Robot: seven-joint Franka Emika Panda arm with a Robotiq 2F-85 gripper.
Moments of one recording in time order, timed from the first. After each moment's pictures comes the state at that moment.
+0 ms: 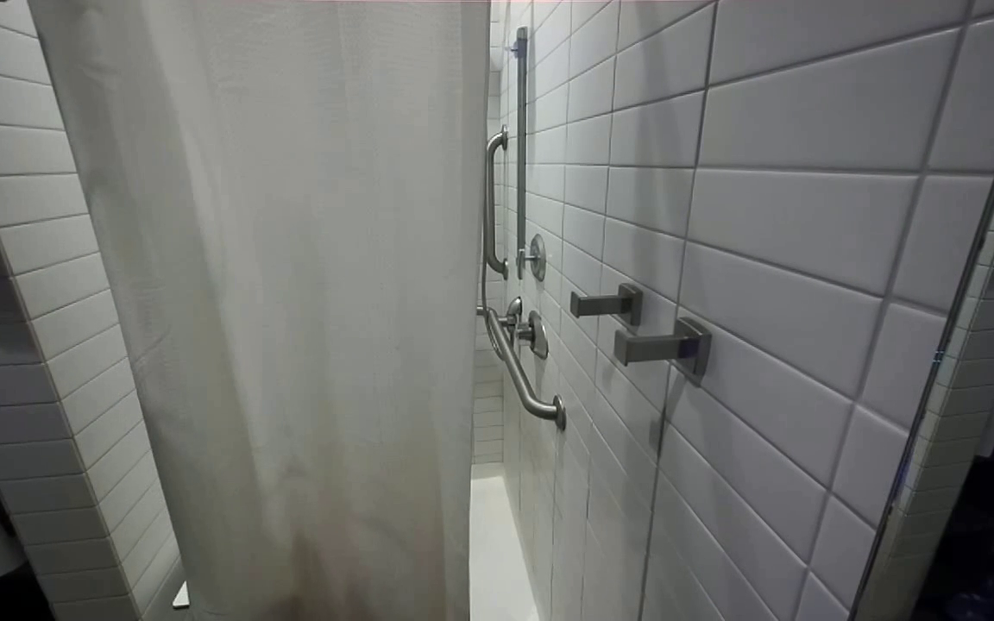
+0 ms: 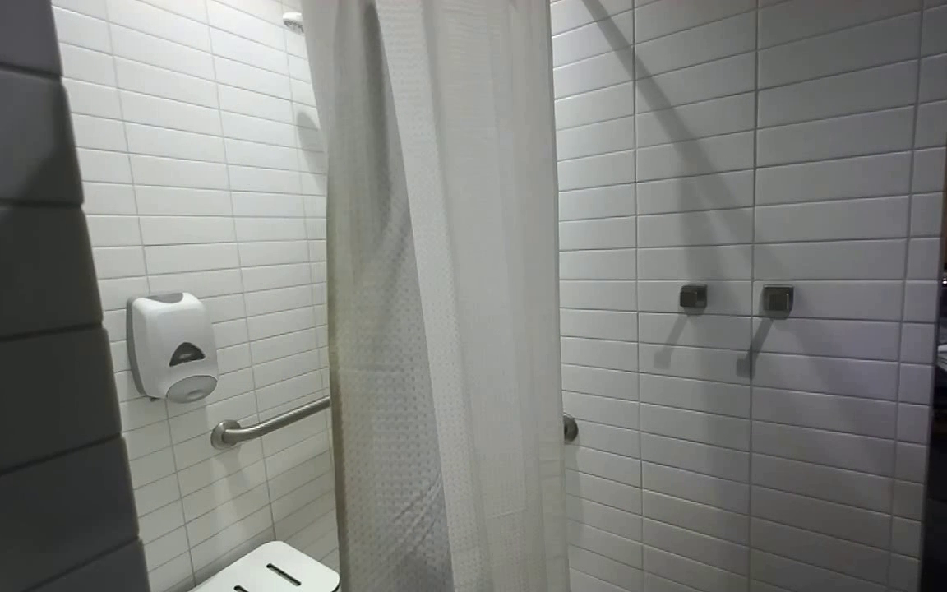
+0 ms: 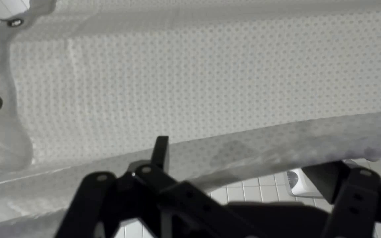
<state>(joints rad) 0.37 -0.32 0.42 -1.84 -1.43 1.90 0.02</state>
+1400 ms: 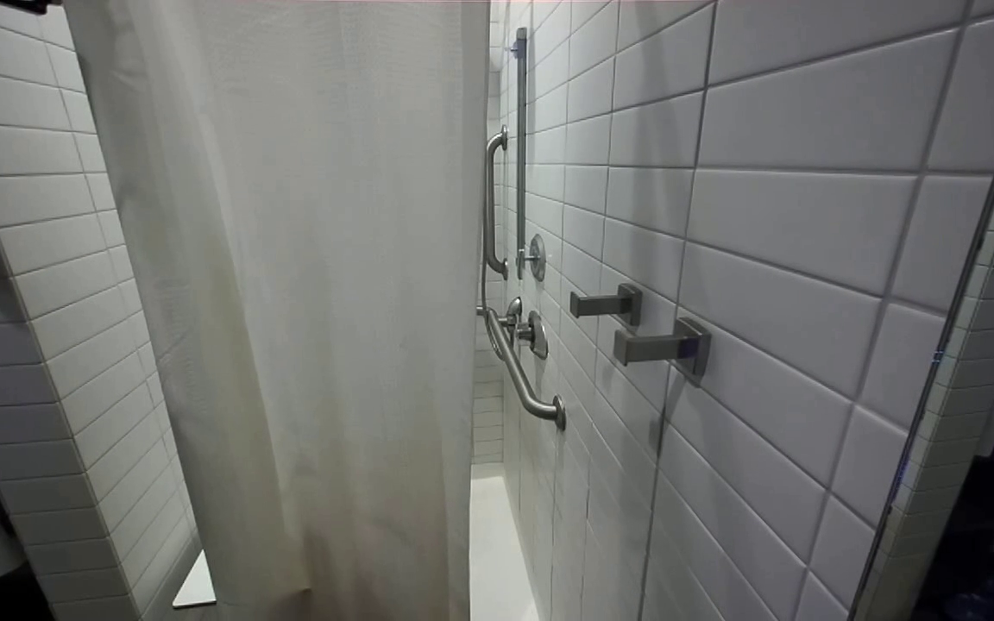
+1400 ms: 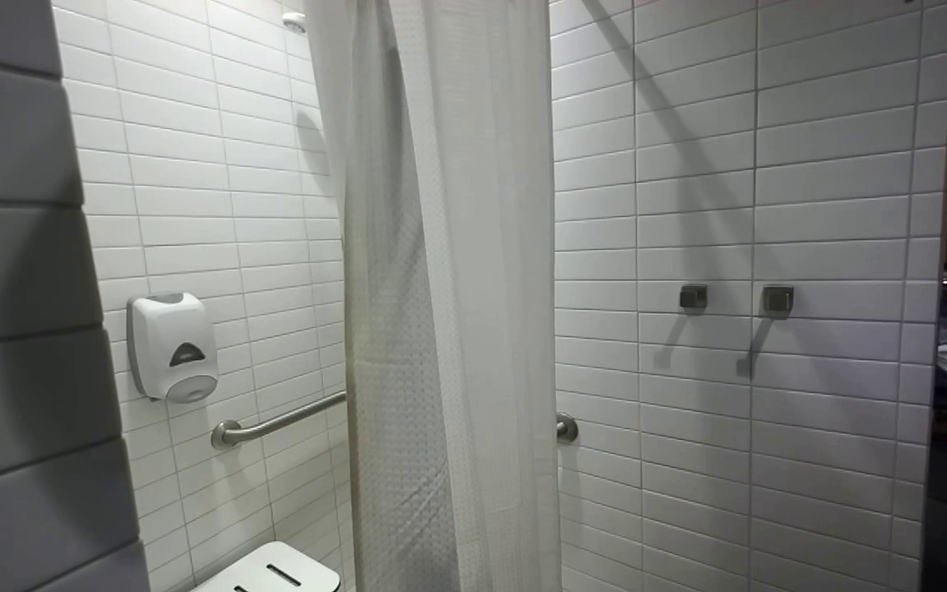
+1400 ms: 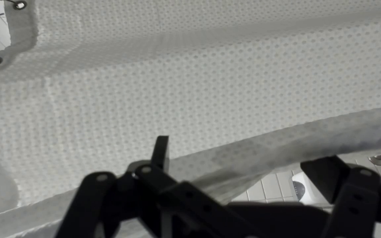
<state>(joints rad) 0.36 -0.32 0.39 -1.86 -1.42 1.91 0.09</state>
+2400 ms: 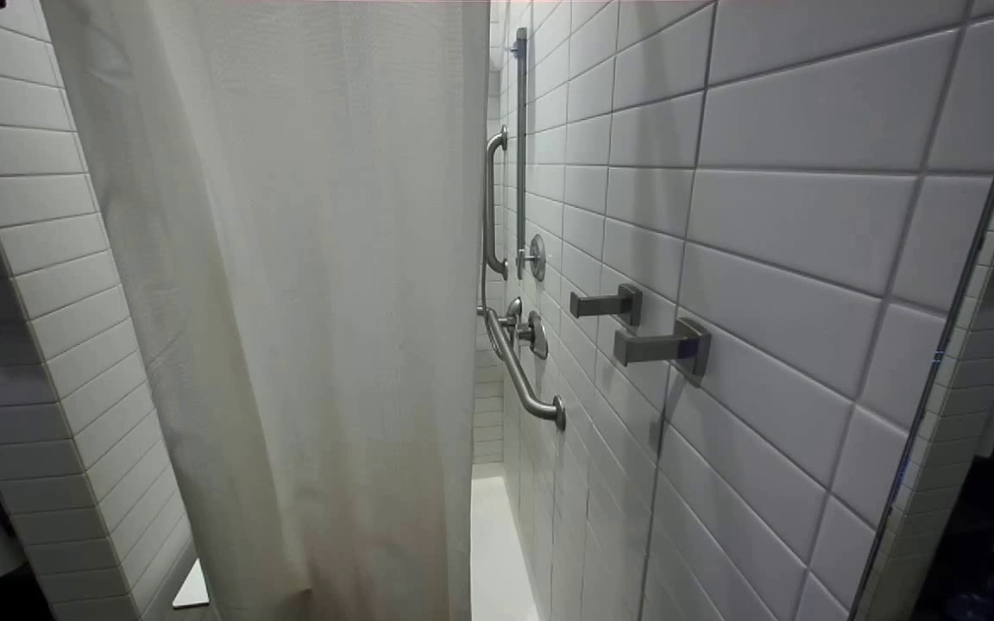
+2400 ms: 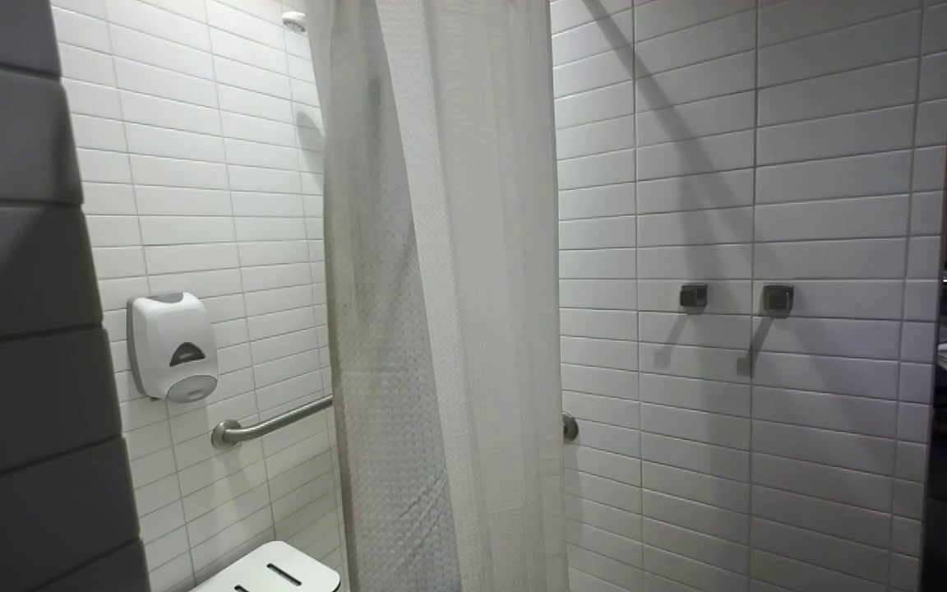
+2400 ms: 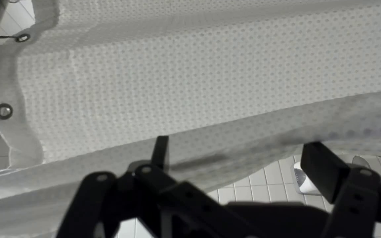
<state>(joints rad) 0.38 -0.35 0.44 -1.89 -1.44 1.88 0.09</state>
